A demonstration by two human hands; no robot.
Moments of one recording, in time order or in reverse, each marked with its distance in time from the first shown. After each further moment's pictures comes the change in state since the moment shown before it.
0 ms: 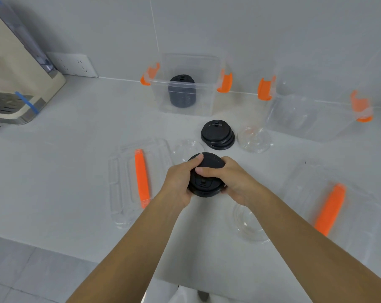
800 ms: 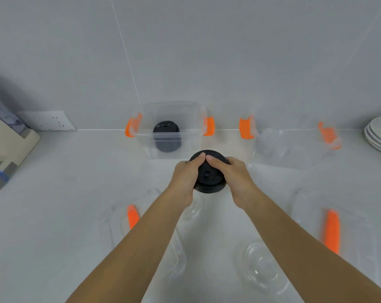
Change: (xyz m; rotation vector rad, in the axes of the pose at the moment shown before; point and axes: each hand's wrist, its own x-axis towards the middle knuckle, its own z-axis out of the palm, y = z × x) left_hand 0.043 0.090 0.053 0.337 -0.155 0.192; right_hand 0.035 -0.079 -0.004 0.151 0.418 -0.264
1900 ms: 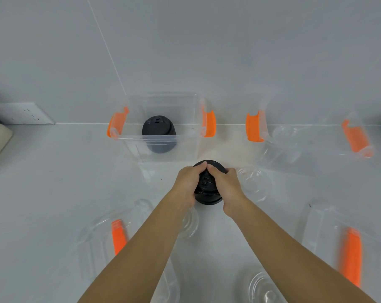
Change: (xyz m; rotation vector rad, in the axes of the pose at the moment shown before) left_hand 0.090 -0.024 0.013 -0.004 0.018 -0.224; right_hand 0.079 0.042 0.010 -0.034 0.166 0.298
